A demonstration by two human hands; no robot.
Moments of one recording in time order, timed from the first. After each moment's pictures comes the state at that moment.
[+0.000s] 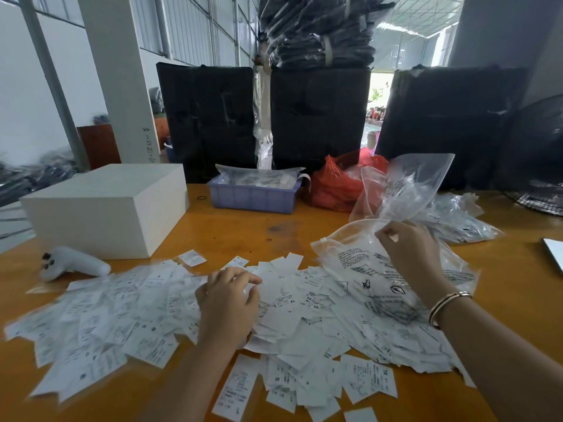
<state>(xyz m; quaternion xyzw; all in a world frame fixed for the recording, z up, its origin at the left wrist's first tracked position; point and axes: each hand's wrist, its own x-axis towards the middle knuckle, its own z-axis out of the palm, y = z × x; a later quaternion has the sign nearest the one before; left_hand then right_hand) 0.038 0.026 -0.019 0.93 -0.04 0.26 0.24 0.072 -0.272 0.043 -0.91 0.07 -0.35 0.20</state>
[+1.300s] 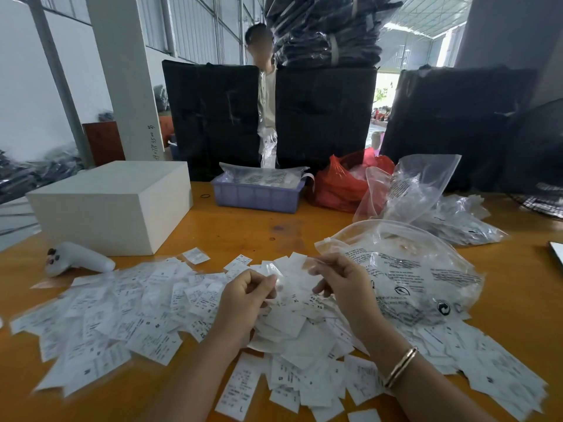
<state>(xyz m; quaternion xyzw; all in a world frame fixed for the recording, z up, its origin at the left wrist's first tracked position) 0.037 0.012 -0.014 0.73 -0.02 0.09 0.68 0.038 -0.165 0.006 -0.72 -0.04 -0.14 0.68</state>
